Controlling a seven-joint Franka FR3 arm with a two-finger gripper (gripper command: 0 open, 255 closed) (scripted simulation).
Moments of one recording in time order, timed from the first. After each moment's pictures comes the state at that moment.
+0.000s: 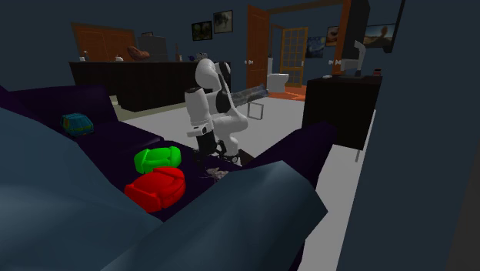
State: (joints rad) arm -0.09 -0.57 -0.67 -2.55 -0.16 2.17 -0.60
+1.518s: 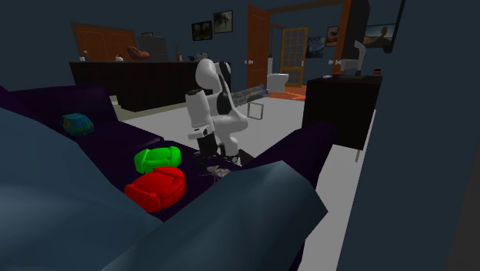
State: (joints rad) arm -0.08 -0.55 -0.68 -2.56 -0.16 2.20 -0.60
